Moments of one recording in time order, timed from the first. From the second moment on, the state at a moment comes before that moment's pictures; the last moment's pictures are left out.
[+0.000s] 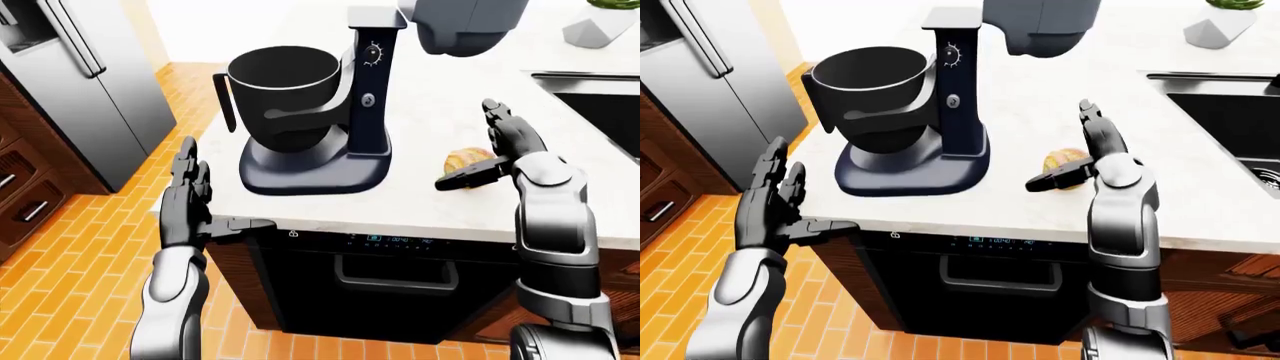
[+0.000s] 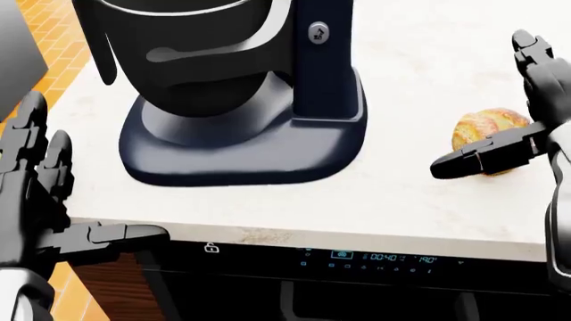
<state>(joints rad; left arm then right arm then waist) -0.16 0.10 0.18 -0.42 -0.09 0.45 0.02 -0.66 -0.41 -0.19 -0.02 -0.43 0.84 0.40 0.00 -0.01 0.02</state>
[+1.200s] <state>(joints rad) -0.13 0.10 0.18 -0.46 -0.11 0.46 0.03 -0.63 -0.42 -0.19 -0.19 -0.47 0.91 0.49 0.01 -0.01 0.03</state>
